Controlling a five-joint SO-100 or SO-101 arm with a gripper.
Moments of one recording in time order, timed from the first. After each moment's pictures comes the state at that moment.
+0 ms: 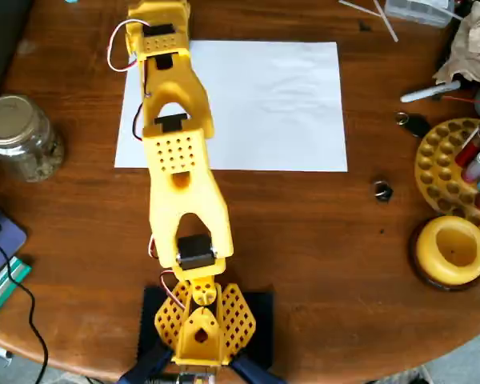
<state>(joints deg) -14.2 58.9 73.3 14.3 97.6</state>
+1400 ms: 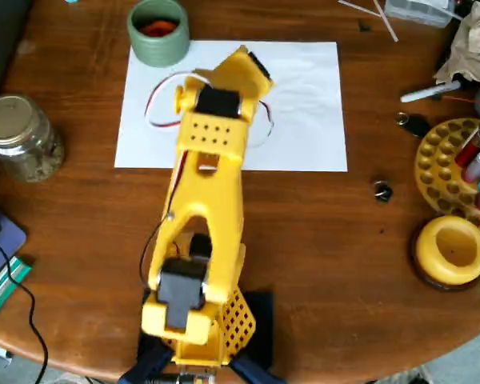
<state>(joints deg) 8.0 137.1 128.4 44.6 39.5</state>
